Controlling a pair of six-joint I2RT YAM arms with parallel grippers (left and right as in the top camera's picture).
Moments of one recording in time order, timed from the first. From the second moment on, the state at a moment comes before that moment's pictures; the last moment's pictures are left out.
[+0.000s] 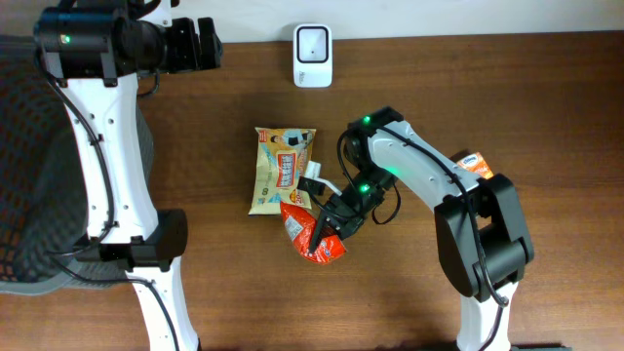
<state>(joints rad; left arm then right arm) -0.04 2.25 3.01 -1.69 0.18 -0.13 0.45 2.07 1.57 -1.69 -1.10 -0.82</state>
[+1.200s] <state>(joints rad) -0.04 2.25 3.01 -1.69 0.18 -0.13 0.32 2.06 1.50 -1.08 -0.11 0.25</state>
